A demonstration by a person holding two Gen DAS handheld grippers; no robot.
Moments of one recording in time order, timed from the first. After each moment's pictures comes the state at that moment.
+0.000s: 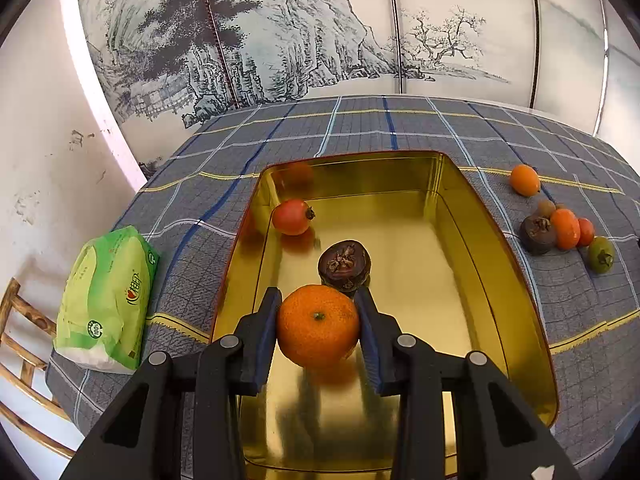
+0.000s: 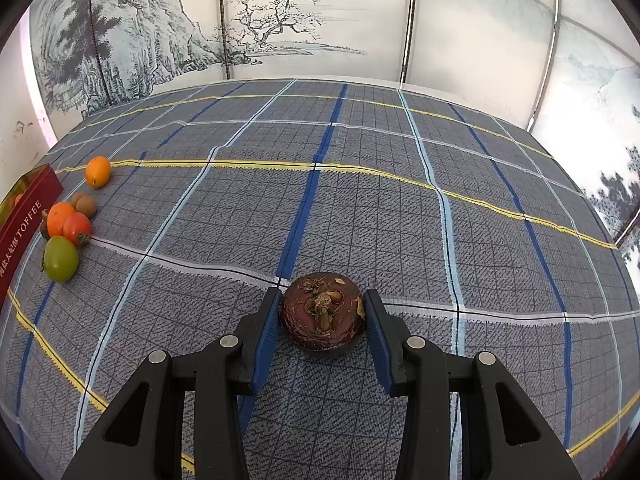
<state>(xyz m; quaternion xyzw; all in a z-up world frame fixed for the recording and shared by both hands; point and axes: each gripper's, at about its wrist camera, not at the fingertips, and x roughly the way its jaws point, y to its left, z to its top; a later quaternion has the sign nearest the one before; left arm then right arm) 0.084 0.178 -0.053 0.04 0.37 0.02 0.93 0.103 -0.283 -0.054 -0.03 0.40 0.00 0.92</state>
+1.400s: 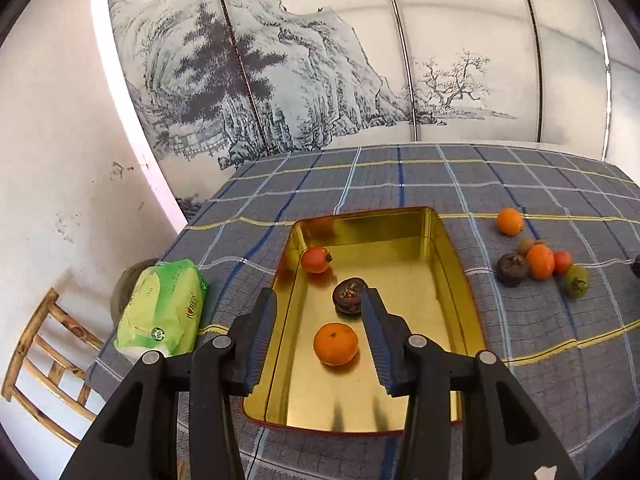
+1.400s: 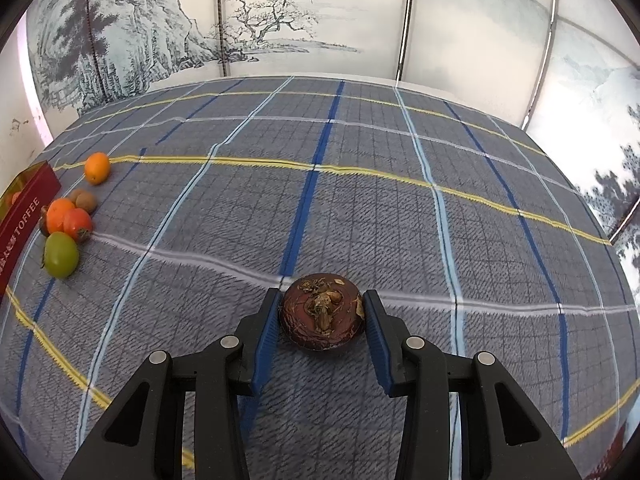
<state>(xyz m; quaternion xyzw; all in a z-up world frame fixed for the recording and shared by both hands) 0.028 0.157 0.008 0.06 0.30 0.07 0.95 0.094 -0.276 -0.052 -0.03 0.41 -0.01 0.91</state>
